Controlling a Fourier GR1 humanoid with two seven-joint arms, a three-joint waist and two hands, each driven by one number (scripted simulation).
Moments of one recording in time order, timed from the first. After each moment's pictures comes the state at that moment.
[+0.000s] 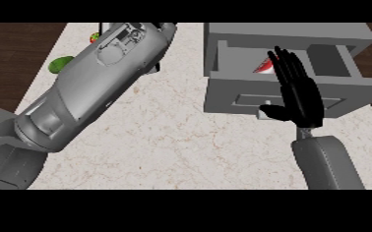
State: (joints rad) left arm -1.34 0.24 -0.62 -0.76 0.59 0.81 0.14; right arm -0.31 -0.17 0.02 -1.33 1.09 -0.30 -0.11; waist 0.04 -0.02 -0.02
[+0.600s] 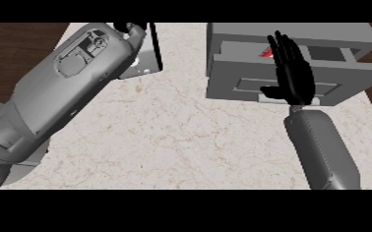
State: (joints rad) left arm -1.22 0.38 -0.62 -0.97 0.57 0.79 0.25; right arm -0.53 -0.17 -0.06 -0.98 1.20 -0.53 -0.12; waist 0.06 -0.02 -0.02
